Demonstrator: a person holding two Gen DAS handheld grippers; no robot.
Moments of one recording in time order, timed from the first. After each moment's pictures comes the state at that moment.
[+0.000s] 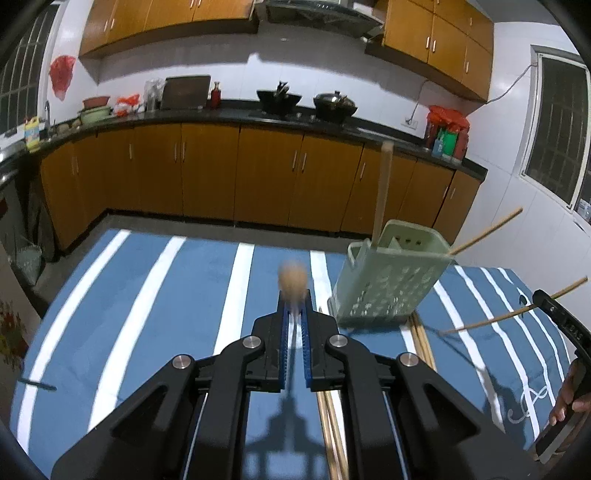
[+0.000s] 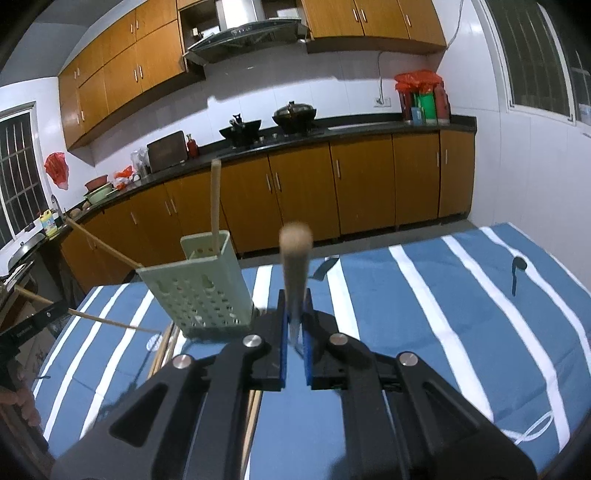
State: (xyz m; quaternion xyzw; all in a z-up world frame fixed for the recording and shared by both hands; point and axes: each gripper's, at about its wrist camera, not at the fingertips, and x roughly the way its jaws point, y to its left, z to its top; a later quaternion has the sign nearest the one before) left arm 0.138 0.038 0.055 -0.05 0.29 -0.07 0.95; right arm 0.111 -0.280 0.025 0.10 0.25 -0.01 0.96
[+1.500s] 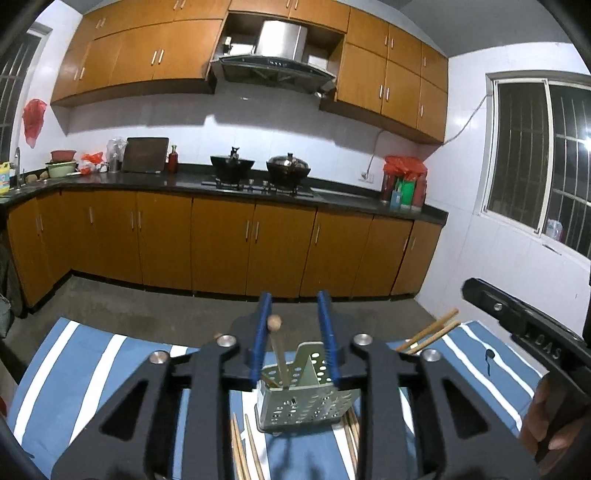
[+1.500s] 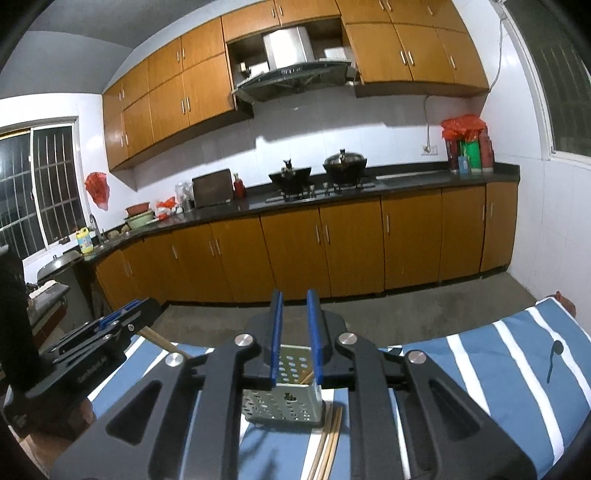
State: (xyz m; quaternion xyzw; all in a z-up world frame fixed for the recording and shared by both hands) left arm 0.162 -0.025 0.129 -0.06 0.17 -0.14 0.97; right arm 0.159 -0.233 0.120 0.09 0.16 0.07 0.98
